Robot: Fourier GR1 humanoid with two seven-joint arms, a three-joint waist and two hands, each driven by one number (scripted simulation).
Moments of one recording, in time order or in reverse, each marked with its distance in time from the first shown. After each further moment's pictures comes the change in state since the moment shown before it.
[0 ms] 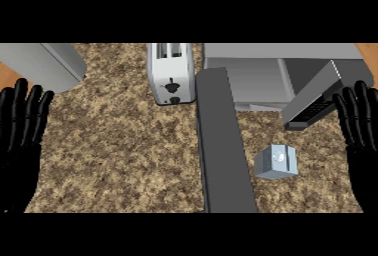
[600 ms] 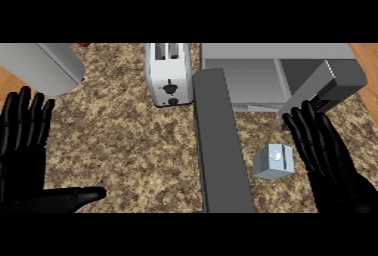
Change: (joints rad) left arm 0.044 -0.067 0.044 0.055 0.043 0.046 0.038; right arm 0.022 0.072 0.294 -0.165 0.082 -0.008 0.155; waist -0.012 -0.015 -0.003
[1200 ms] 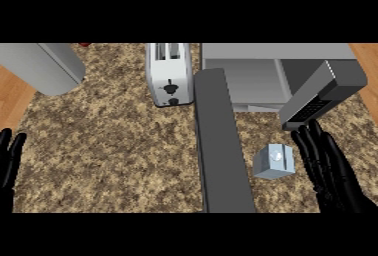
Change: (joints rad) left arm 0.240 -0.006 0.040 -0.185 0.093 -0.088 0.002; right arm 0.126 -0.003 0.067 -0.082 0.115 -0.038 0.053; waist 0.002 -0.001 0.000
